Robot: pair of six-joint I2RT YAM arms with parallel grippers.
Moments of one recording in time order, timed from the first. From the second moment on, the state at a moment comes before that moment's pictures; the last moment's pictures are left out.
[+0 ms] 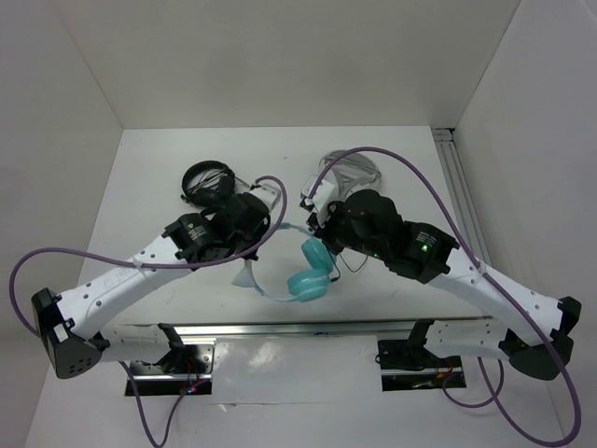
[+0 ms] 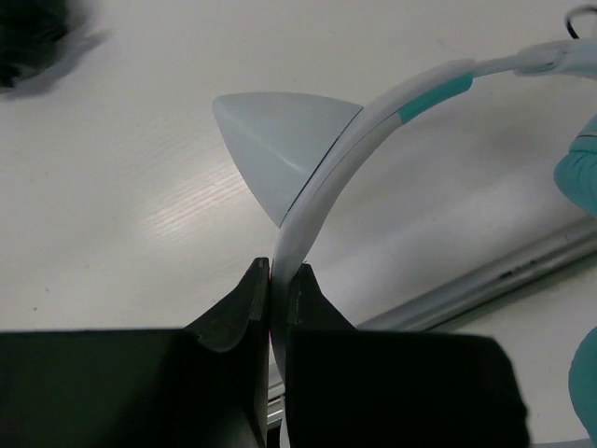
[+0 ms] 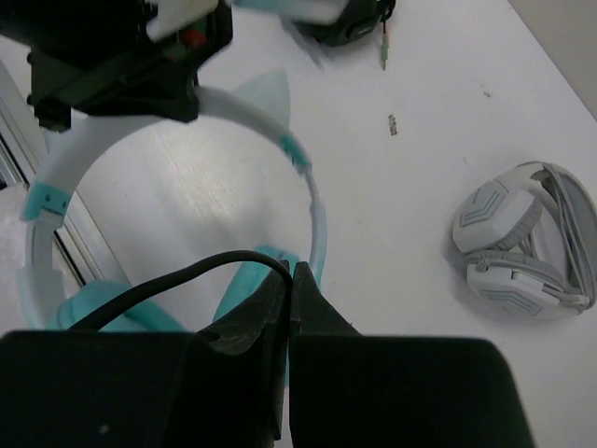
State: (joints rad) left arm -0.84 1.23 1.24 -0.91 -0.34 -0.33; right arm 0.99 1.09 1.24 -0.58 0.11 -0.16
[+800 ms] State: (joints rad) left arm -1.03 1.13 1.15 -0.85 -0.15 -0.16; right arm 1.03 1.09 1.19 -0.57 0.15 -0.19
